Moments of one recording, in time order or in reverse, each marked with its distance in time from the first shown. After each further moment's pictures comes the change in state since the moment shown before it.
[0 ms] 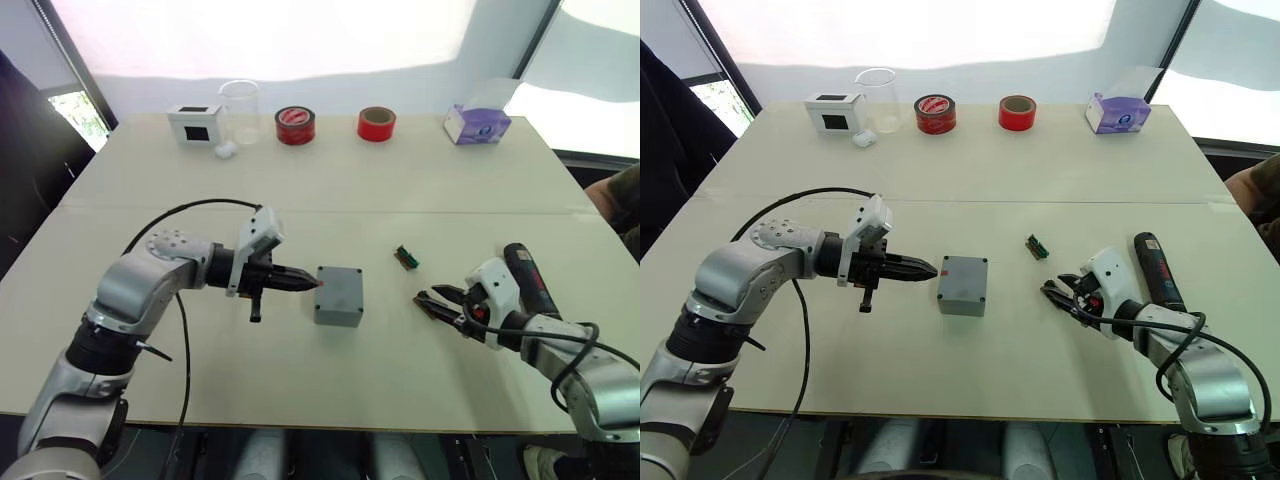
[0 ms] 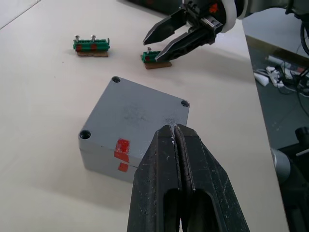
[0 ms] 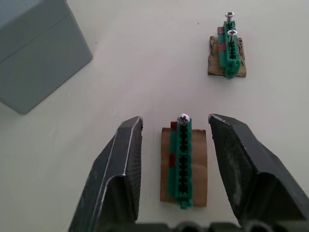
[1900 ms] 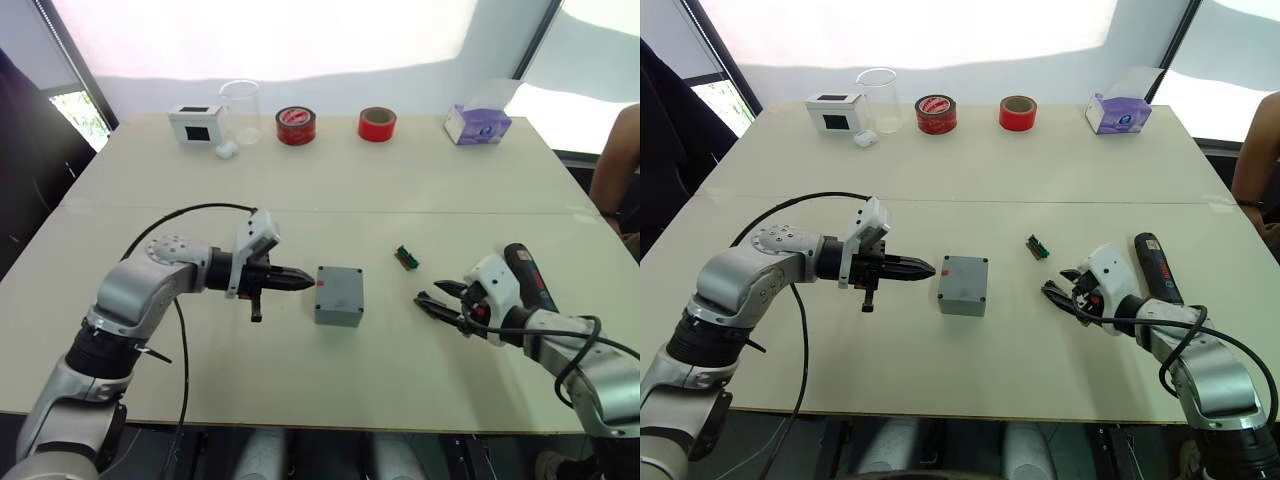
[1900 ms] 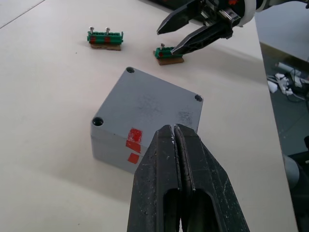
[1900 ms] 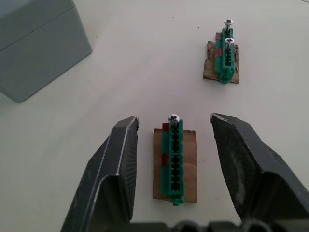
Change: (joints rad) left arm 0.026 0.000 0.002 0.017 -0.013 -0.003 0.055; right arm 0.000 -0.074 0.018 -0.002 -0.009 -0.030 0.009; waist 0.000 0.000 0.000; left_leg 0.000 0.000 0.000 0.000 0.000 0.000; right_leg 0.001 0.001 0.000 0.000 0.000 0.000
